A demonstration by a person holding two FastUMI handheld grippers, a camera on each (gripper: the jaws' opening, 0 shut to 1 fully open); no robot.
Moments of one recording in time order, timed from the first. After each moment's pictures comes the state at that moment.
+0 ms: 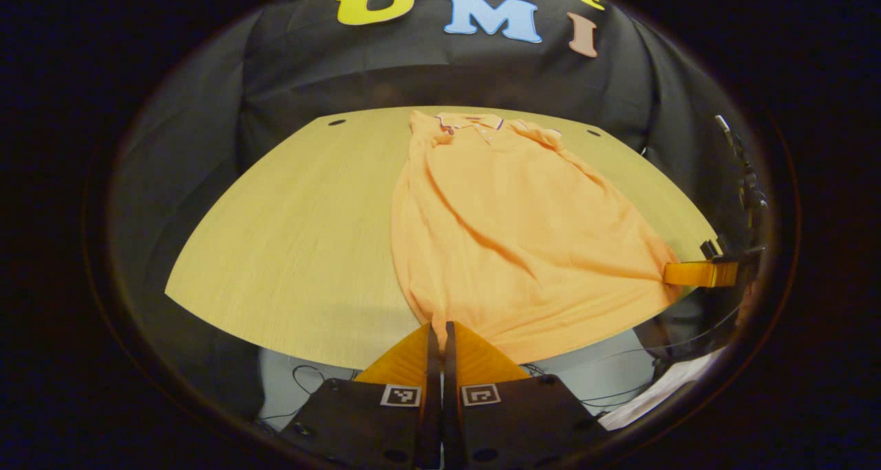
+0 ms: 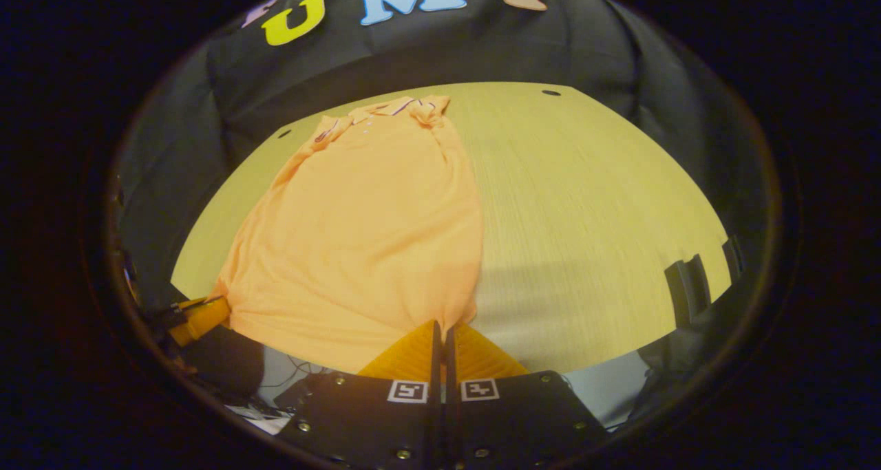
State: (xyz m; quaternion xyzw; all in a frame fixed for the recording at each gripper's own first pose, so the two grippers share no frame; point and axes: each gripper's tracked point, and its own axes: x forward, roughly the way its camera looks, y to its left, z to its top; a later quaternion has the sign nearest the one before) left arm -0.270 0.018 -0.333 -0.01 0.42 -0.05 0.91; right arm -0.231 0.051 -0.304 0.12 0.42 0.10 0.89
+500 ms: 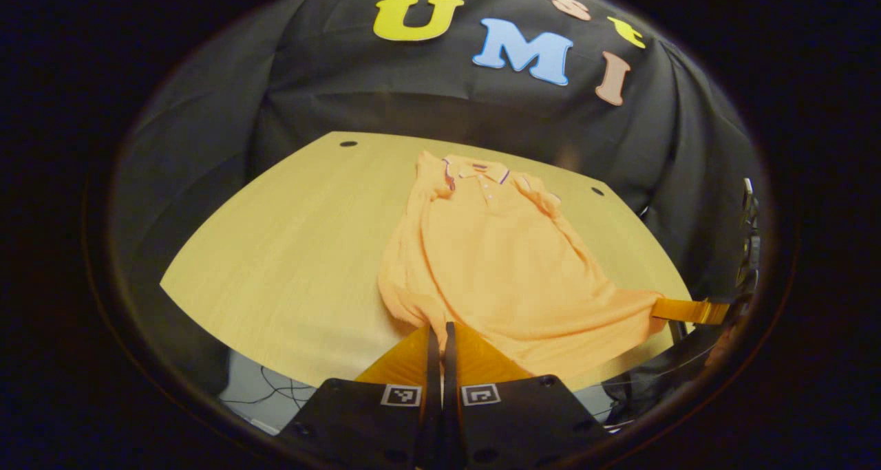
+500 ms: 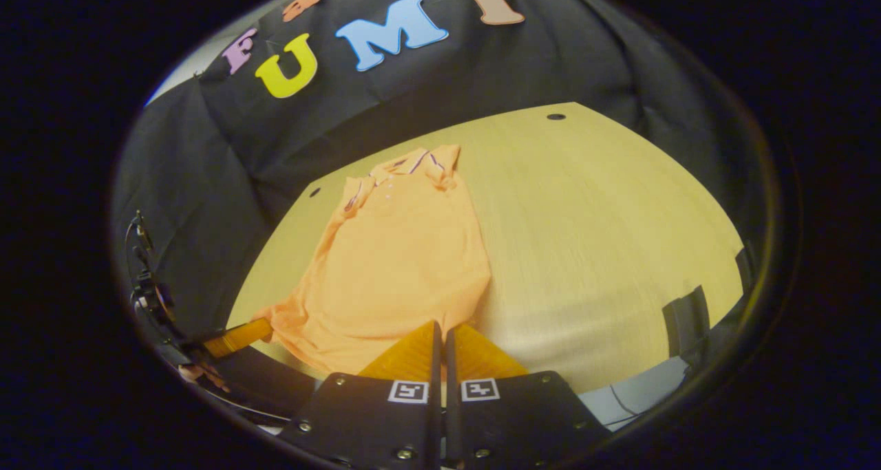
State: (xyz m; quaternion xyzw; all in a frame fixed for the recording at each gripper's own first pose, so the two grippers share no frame) left arm -0.204 -0.010 -0.259 -0.08 0.35 -0.03 0.93; right arm -0.188 0.034 -0.221 0.20 0.34 0.14 0.91
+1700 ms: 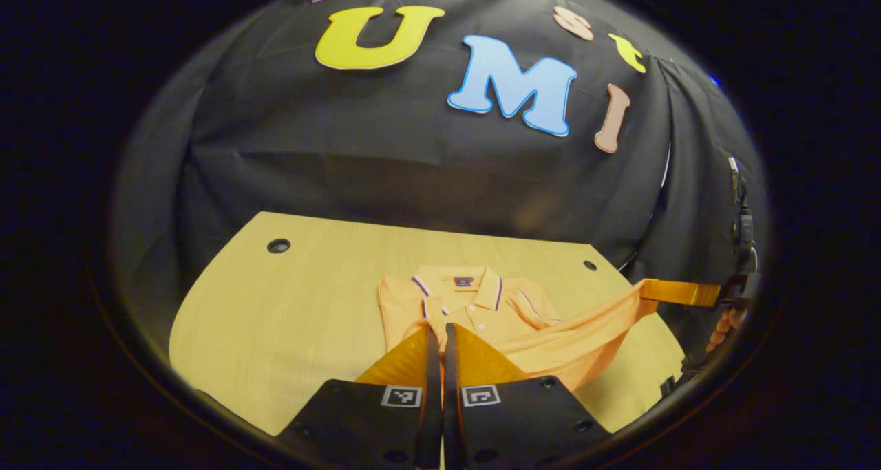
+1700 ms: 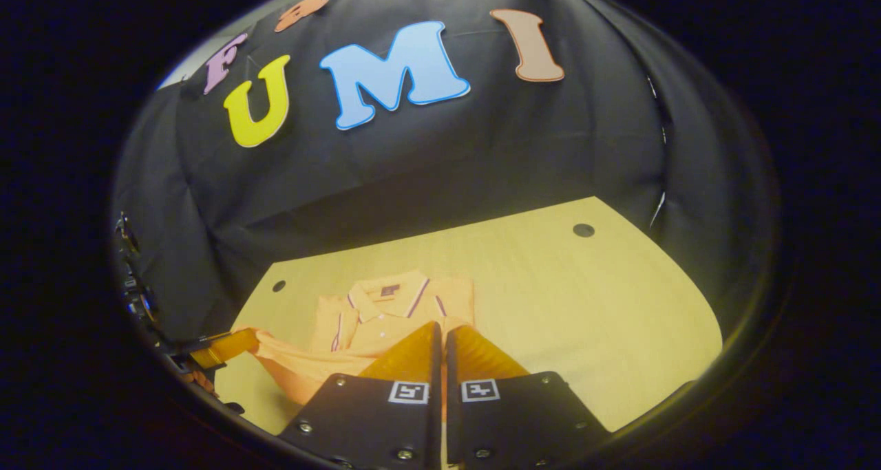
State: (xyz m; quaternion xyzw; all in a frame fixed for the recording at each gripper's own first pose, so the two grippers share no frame) left arm 0.114 0.001 -0.182 -0.08 0.27 -0.14 0.95; right arm 0.071 0.063 -0.103 0.16 0.24 0.06 0.96
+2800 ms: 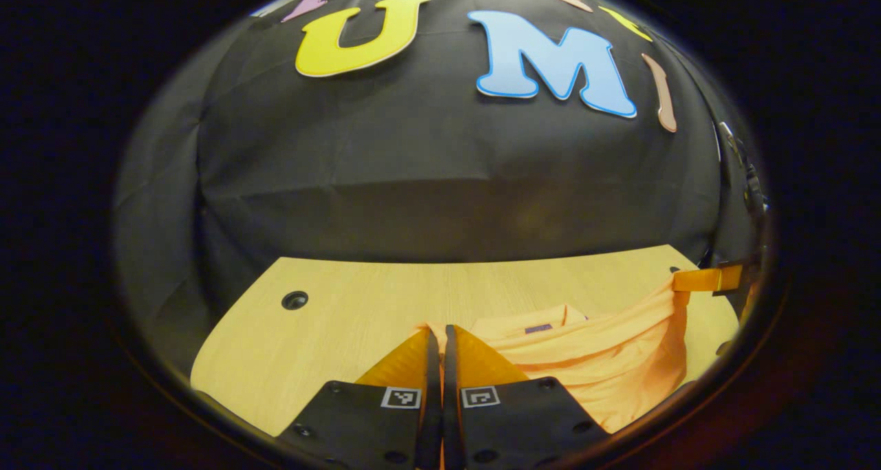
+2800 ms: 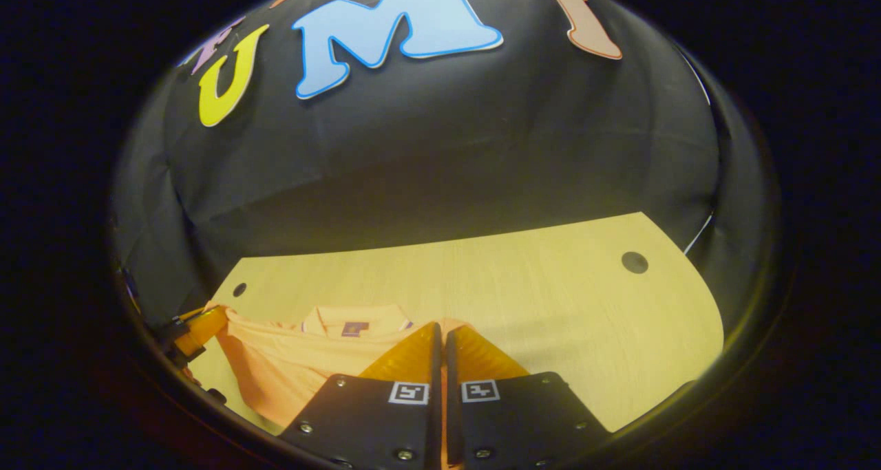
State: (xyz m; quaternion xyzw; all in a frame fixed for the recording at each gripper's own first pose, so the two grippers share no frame) left arm 0.281 0.010 -0.245 0.01 0.24 -0.04 0.97; right arm 0.244 0.066 -0.171 0.12 0.28 0.07 0.95
